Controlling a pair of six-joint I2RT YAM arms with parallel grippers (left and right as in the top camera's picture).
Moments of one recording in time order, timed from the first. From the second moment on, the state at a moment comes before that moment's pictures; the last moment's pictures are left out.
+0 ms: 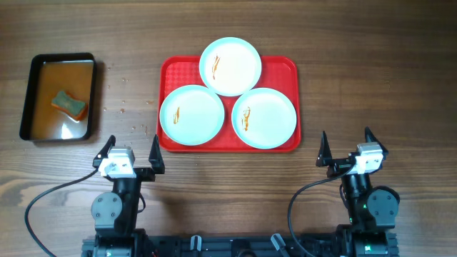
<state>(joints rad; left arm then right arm) 0.00 0.02 0.01 -0.07 0.02 -0.07 -0.01 0.02 0.01 0.00 -0.08 -0.06</state>
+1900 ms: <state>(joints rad) 0.00 0.02 0.01 -0.07 0.02 -0.07 -0.01 0.02 0.01 0.00 -0.08 -0.06</state>
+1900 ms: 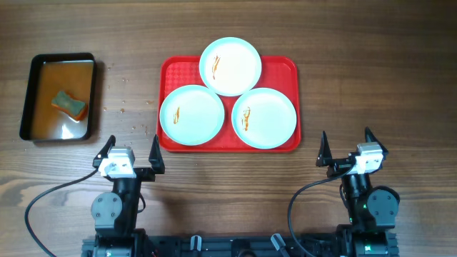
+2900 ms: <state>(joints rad) 0.07 1.17 1.37 -0.92 0.16 -0.29 -0.01 0.03 0.01 0.00 -0.08 -0.06</state>
